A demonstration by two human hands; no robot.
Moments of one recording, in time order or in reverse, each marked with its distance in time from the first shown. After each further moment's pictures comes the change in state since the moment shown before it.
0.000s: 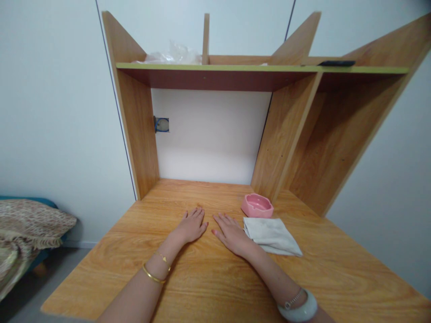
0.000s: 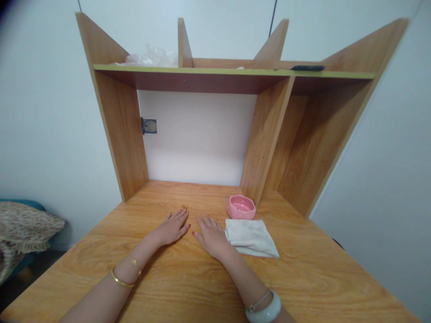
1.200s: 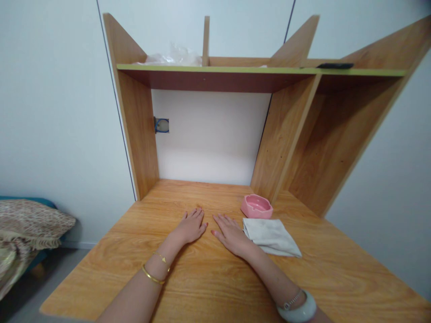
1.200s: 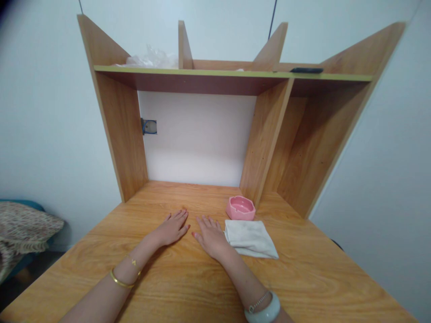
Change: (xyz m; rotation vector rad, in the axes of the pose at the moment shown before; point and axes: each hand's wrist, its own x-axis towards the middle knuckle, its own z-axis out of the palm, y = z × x) left_hand 0.000 -0.001 0.001 -0.002 0.012 -0.003; right_hand 0.000 0.001 0.000 0.014 0.000 0.005
